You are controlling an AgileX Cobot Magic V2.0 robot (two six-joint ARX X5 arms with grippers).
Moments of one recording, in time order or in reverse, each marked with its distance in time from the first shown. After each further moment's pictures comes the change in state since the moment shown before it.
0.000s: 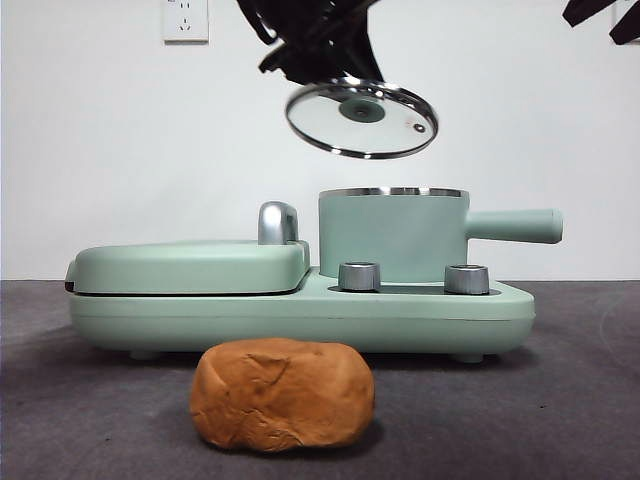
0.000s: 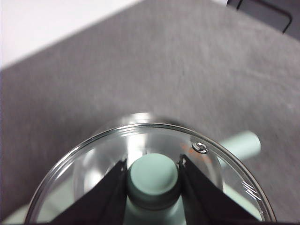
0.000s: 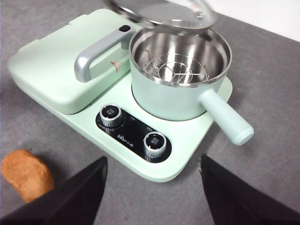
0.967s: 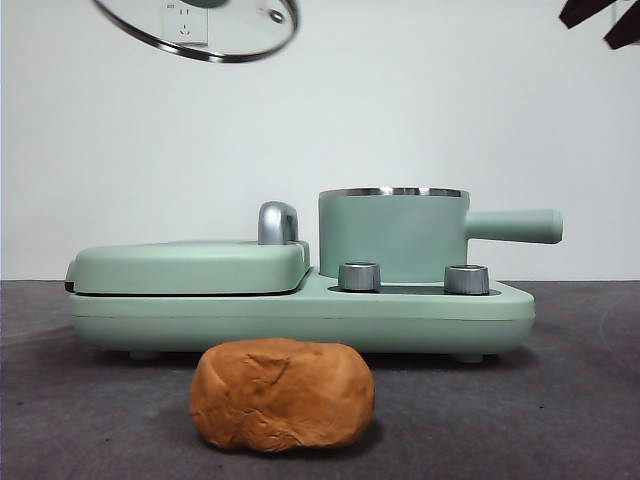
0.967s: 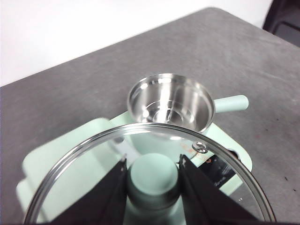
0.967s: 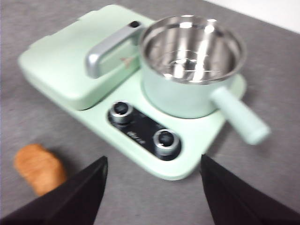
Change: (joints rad) left arm 0.052 -0.779 -0.658 0.029 -0.156 -0.058; right arm 0.000 0.025 0.000 -0.005 -0.063 -0.008
